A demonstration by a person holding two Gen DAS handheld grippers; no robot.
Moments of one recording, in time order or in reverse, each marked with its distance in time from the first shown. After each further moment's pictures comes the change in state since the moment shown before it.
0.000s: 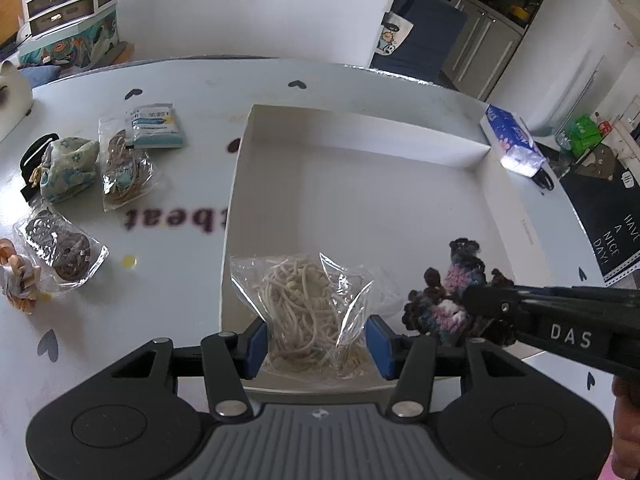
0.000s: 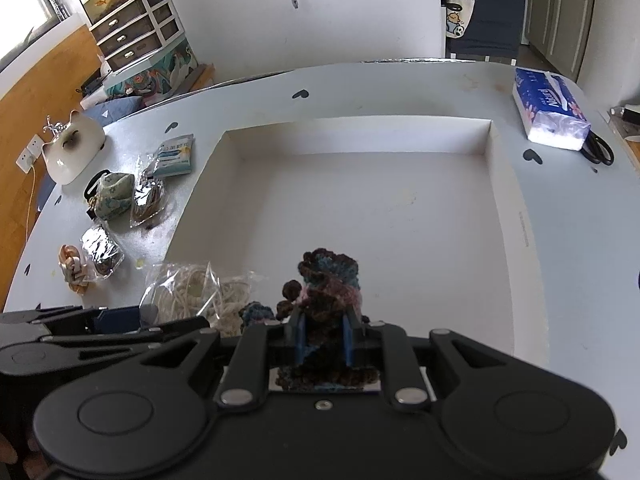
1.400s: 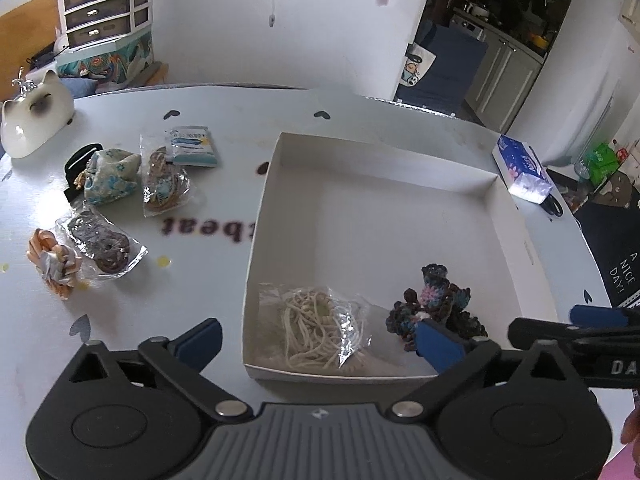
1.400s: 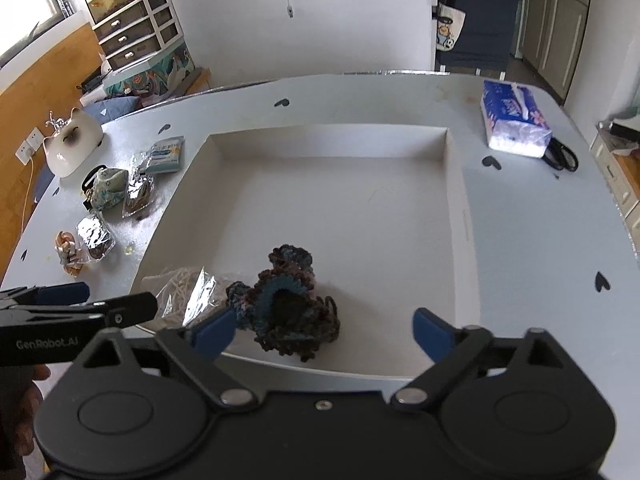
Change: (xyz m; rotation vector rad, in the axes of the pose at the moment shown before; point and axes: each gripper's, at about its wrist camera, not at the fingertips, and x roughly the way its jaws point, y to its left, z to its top) left arm -0.035 -0.009 -0.016 -0.049 -0.095 0.080; right arm -0.041 -0.032 -0.016 -0.040 -0.033 -0.030
